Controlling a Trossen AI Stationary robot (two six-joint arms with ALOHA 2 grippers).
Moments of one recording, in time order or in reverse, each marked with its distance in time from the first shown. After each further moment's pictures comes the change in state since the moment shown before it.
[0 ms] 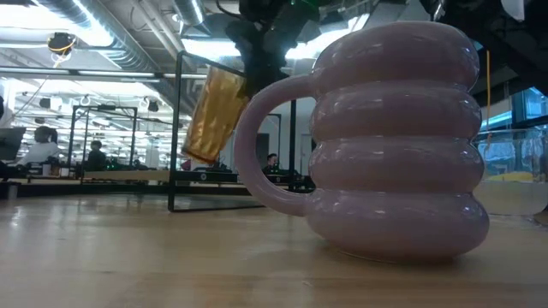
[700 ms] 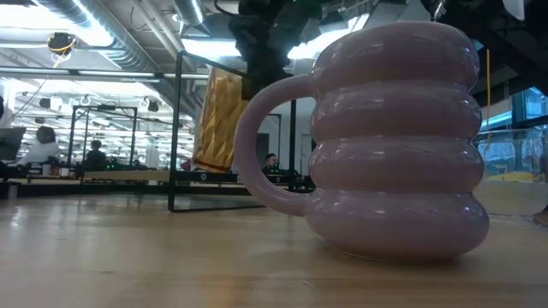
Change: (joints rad) left arm 0.000 0.000 0.000 0.000 0.000 0.000; right arm 0.015 0.000 0.000 -0.076 -0.073 0.000
